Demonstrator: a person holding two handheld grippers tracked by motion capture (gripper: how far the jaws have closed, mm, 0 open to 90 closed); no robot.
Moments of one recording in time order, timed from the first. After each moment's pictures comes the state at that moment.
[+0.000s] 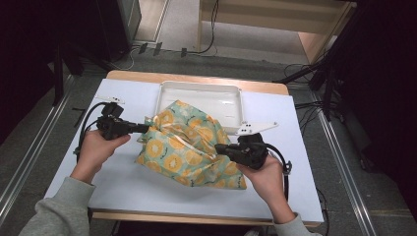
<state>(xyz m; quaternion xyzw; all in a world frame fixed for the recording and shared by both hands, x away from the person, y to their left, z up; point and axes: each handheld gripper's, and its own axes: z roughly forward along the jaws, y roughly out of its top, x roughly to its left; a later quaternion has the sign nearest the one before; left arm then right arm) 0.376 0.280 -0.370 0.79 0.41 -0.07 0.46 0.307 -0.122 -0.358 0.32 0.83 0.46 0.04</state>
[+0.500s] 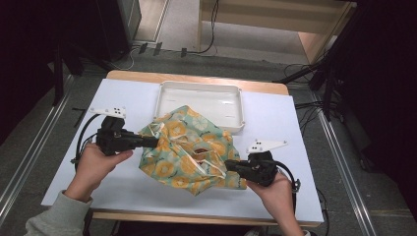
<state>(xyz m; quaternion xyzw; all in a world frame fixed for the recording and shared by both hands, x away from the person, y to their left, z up) 0.322 0.251 -0.346 0.81 0.32 -0.08 0.49 0.281 -0.151 -0.392 0.35 0.82 0.44 0.02</state>
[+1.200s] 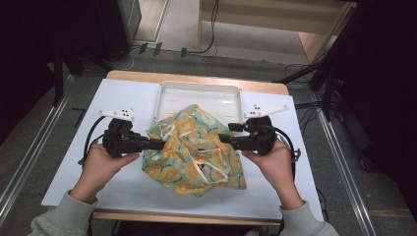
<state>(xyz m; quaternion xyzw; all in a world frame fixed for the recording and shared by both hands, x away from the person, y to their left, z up) 0.319 0.235 -0.340 0.82 0.31 -0.07 0.48 0.337 -0.133 -0.328 0.33 0.82 0.46 0.08</state>
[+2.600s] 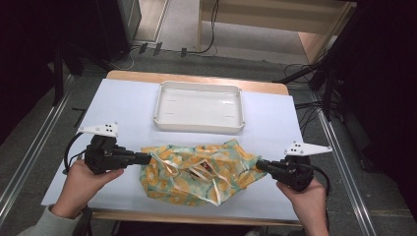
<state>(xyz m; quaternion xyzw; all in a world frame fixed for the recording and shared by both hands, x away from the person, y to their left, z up) 0.278 0.260 -0.342 0.82 0.32 -0.06 0.47 0.261 -0.223 -0.368 0.39 0.80 0.46 0.06</state>
